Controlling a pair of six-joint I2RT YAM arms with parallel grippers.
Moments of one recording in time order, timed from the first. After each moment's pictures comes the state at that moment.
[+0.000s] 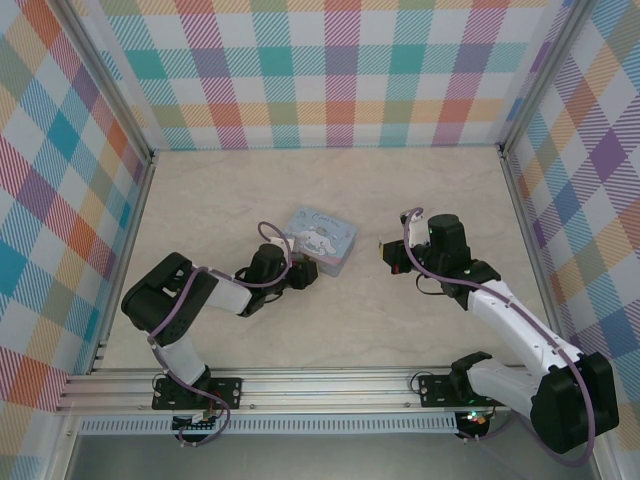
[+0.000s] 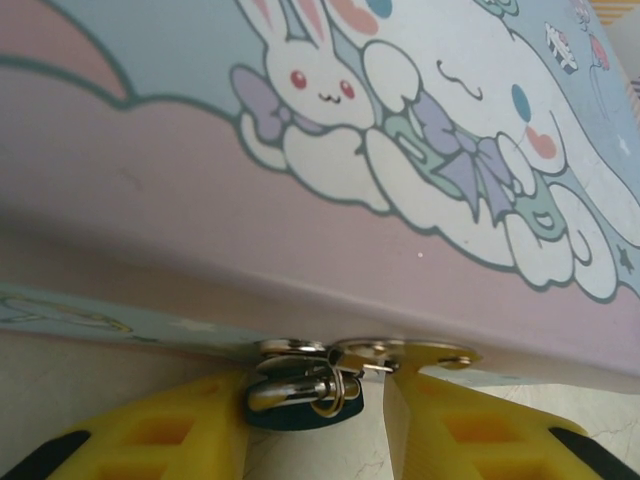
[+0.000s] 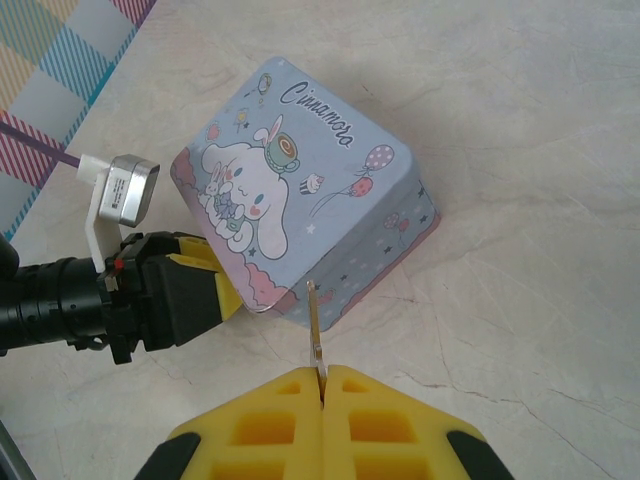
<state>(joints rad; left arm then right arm) -0.60 1.73 0.52 0.65 0.19 -0.57 0.38 1.05 0.68 -0.24 -0.39 0.31</state>
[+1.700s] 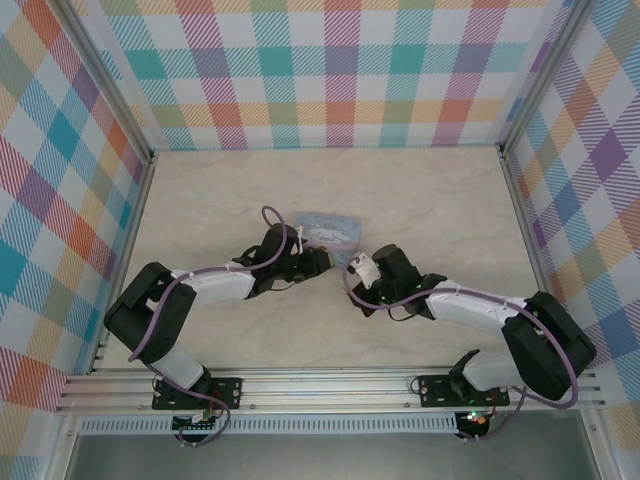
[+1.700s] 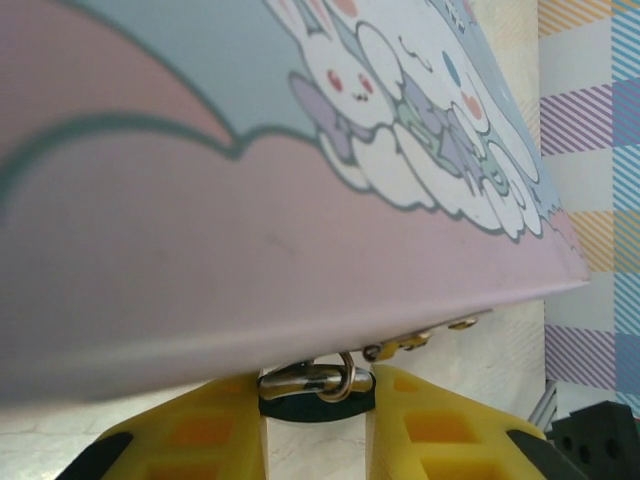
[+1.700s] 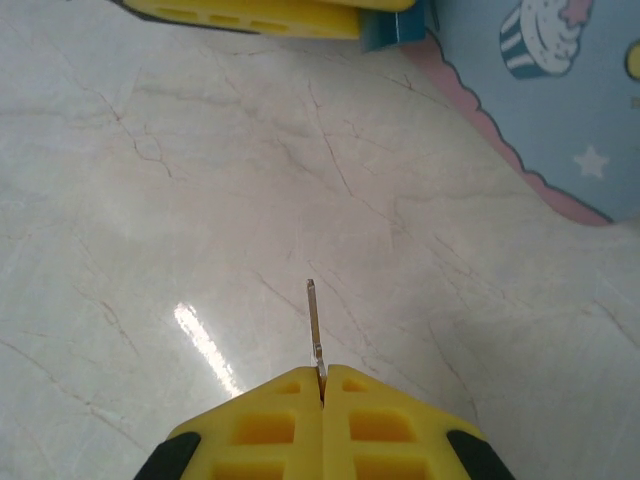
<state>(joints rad) -0.64 1.60 0.76 0.18 0.35 -0.92 0.71 1.35 0.58 -0.08 -0.30 0.03</state>
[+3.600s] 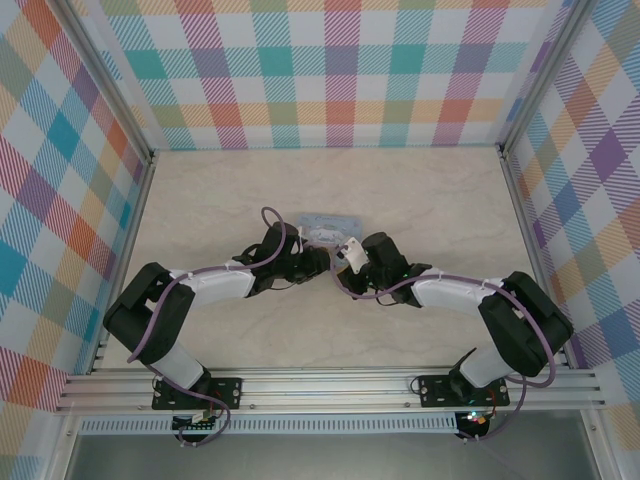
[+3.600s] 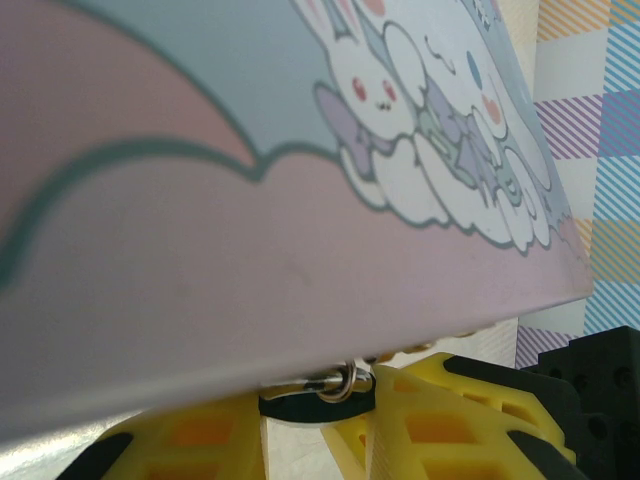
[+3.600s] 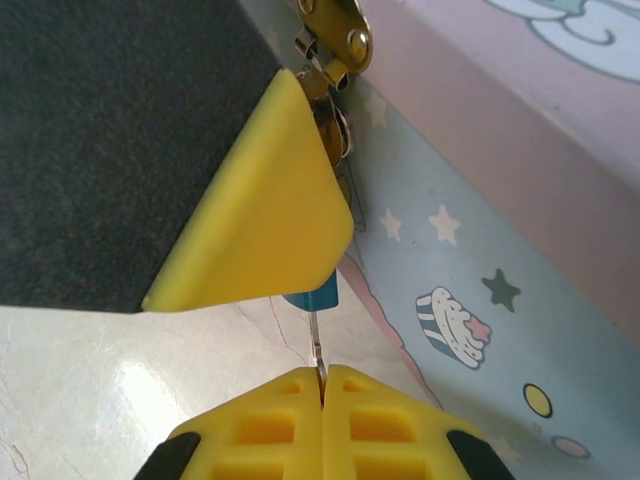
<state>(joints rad) -0.65 1.60 0.77 0.15 0.38 -1.00 0.71 1.49 0.67 0.07 -0.23 -0.01</state>
